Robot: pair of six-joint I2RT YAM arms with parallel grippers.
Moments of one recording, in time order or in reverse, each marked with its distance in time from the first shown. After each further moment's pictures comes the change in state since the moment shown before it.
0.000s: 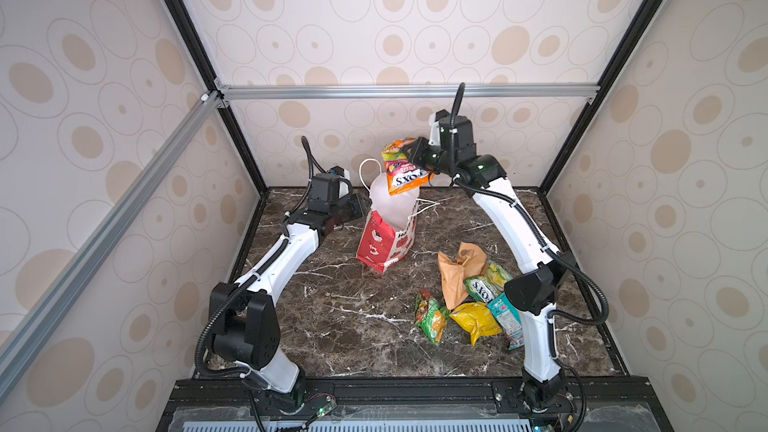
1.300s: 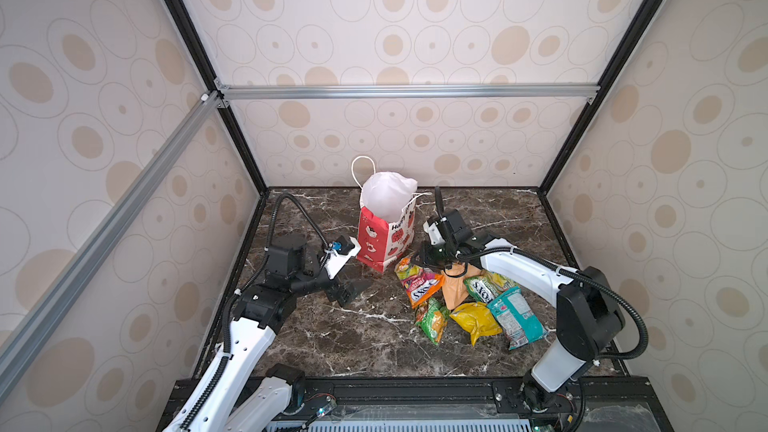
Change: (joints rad) left arm -0.017 -0.730 -0.492 -0.269 0.398 0.985; right arm 0.095 -0.429 -1.278 0.235 -0.193 -0.078
